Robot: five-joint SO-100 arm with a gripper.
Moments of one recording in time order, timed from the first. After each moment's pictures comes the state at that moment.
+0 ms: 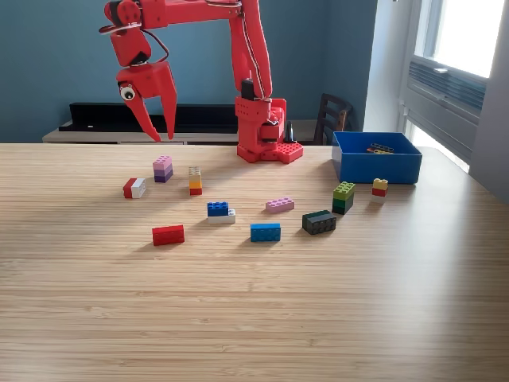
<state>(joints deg) 57.4 83.1 84.6 94.4 25.6</state>
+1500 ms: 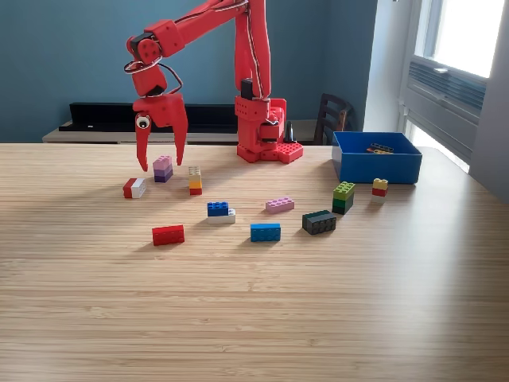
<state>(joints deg) 59.4 89.8 109.8 69.1 21.0</state>
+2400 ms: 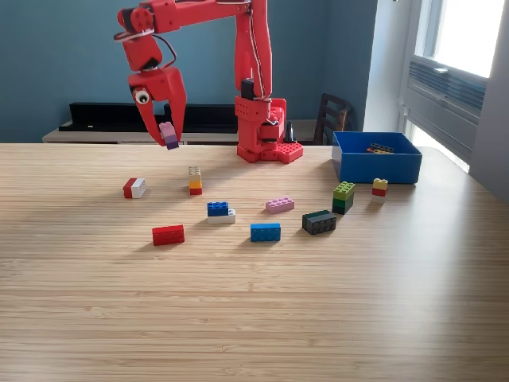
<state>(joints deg) 56.9 90.4 84.2 93.3 13.7</state>
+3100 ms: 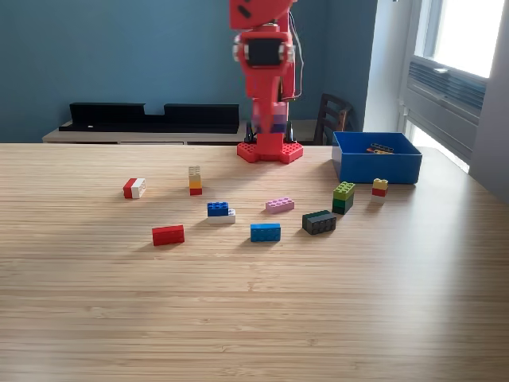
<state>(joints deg) -10.0 90.4 69.3 96.5 6.1</state>
